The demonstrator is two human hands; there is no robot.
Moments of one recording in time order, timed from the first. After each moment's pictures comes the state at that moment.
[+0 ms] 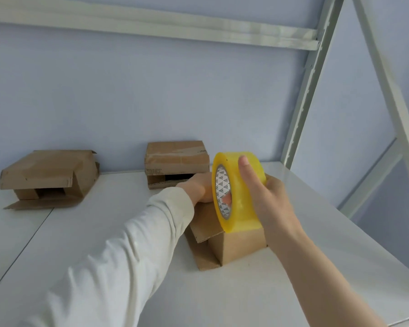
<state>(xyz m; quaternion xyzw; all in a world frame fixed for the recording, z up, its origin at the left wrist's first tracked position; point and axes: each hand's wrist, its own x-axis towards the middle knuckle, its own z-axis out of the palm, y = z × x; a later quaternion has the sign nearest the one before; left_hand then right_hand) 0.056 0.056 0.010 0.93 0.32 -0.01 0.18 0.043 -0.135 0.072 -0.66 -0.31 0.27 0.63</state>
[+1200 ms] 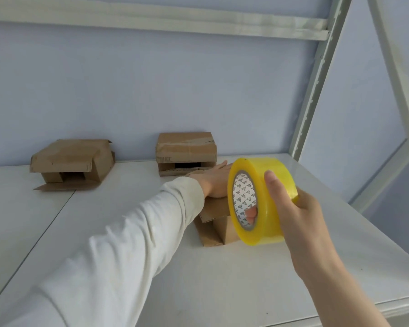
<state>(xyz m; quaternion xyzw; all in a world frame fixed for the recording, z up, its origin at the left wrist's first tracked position) 0.049 0.031 0.012 0.98 0.20 -0.05 0.06 0.025 -0.187 0.060 -0.65 -0.27 0.20 0.68</state>
